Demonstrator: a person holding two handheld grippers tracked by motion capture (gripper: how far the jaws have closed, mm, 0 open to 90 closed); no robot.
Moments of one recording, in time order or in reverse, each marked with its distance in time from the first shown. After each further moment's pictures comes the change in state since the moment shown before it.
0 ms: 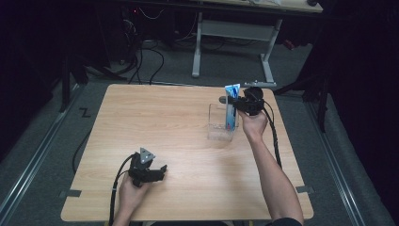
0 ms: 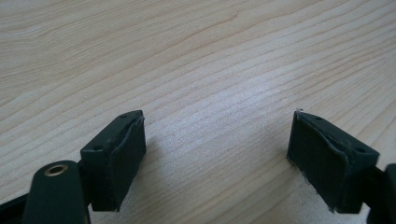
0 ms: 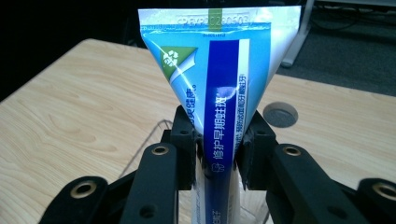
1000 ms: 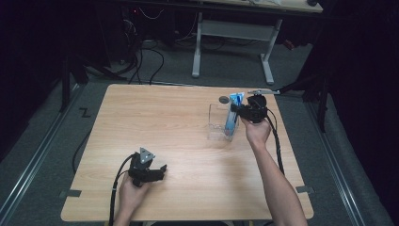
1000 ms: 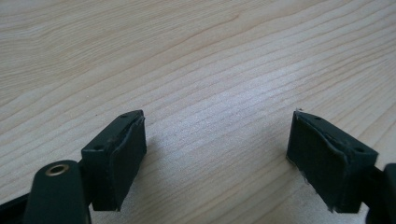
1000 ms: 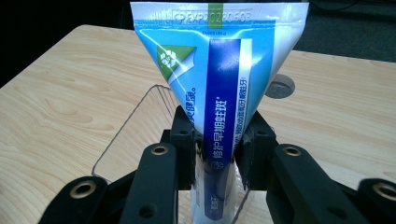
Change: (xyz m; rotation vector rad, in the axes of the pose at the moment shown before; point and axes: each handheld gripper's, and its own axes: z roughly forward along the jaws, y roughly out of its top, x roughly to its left) left arm 0.000 0.000 0.000 0.001 0.003 -0.004; right arm -0.007 -0.024 -0.009 0.035 0.001 0.045
